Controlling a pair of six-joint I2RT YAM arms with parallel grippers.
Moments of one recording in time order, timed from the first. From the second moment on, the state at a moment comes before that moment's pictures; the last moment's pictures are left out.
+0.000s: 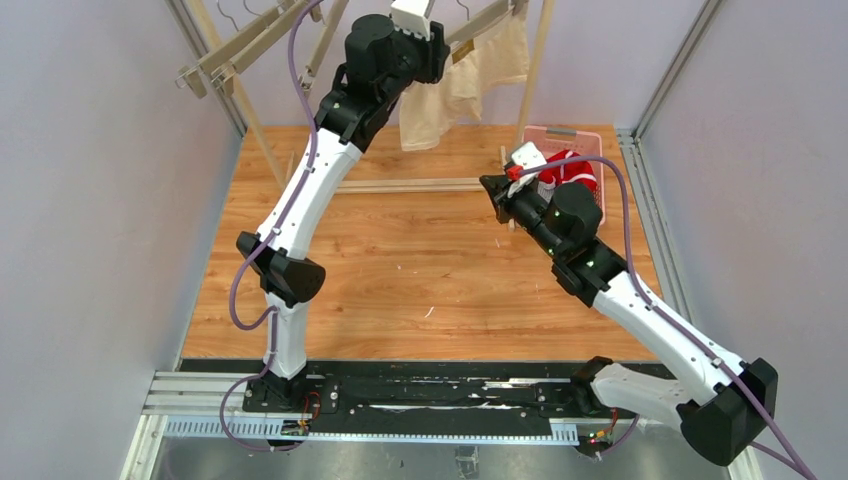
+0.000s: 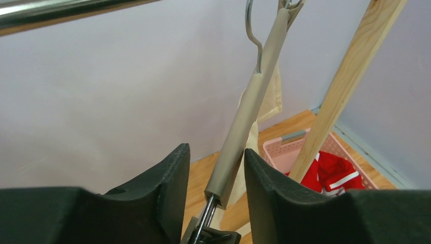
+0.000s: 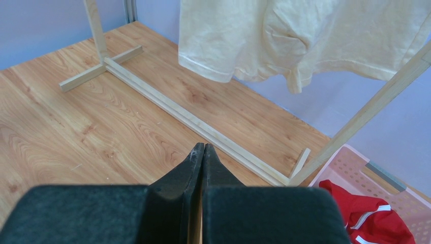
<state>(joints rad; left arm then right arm) -0.55 2.03 2.50 -0.41 -0.06 0.00 0.63 1.05 0.93 0.14 -0.02 -0.17</state>
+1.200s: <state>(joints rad) -0.55 1.87 2.33 -0.45 -0.26 0.03 0.64 0.93 0.86 0.14 0.04 -0.20</state>
